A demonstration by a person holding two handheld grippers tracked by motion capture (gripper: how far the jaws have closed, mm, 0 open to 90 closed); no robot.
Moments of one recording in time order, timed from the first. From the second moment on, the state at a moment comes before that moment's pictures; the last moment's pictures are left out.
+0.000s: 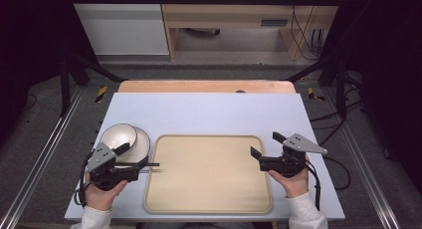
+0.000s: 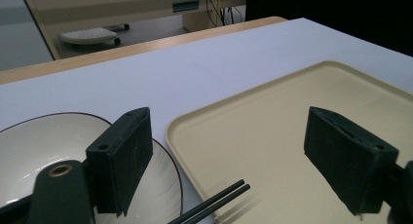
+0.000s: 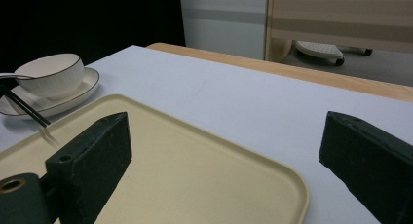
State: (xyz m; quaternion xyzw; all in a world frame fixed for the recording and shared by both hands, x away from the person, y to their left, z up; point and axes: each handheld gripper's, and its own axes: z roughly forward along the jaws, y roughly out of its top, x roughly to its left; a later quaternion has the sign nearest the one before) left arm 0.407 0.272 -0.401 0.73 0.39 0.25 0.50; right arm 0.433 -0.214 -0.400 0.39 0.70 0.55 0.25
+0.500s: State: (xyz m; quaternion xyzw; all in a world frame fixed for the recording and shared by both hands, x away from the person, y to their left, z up) left arm 0.388 0.289 -0.403 0.75 0.38 0.26 0.48; right arm 0.432 -0.207 -0.401 0.39 0.71 0.54 0.24
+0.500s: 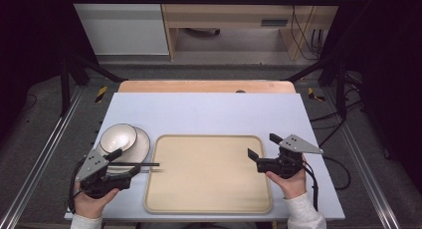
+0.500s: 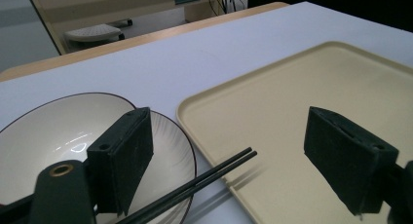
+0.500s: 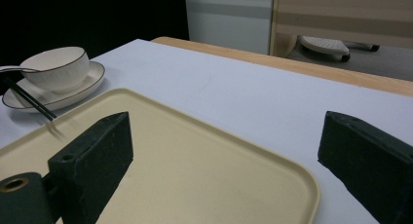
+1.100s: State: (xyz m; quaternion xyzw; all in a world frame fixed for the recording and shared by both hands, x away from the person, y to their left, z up) left arm 0.365 0.307 -0.426 0.77 0.39 0.25 0.45; right arm 0.431 -0.204 -0.402 0.40 0.71 0.53 0.23
